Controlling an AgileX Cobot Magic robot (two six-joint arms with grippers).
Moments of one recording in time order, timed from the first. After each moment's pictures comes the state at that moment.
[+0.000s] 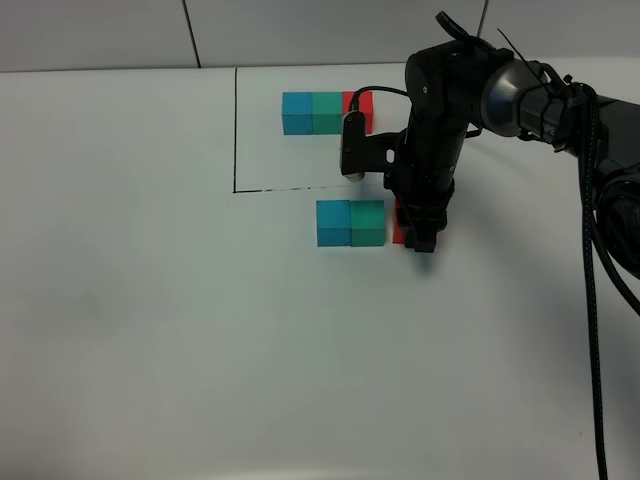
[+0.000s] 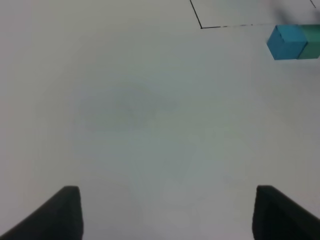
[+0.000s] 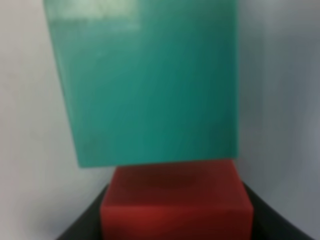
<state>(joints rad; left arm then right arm) -0.03 0.00 -0.51 -0.12 1.09 0.04 0.46 2.35 -1.82 0.03 1.06 -1.04</state>
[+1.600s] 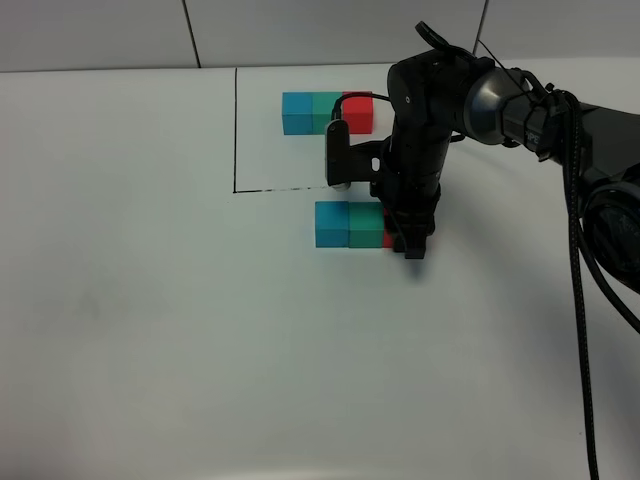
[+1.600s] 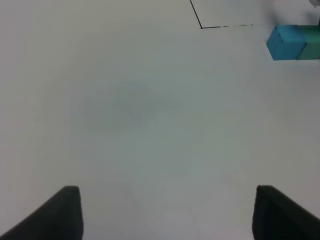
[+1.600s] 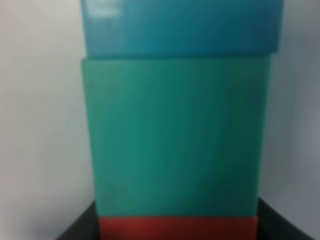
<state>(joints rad) -0.03 0.00 -0.51 -0.12 1.09 0.04 0.49 2.36 -1.82 0.02 1.05 -1.06</state>
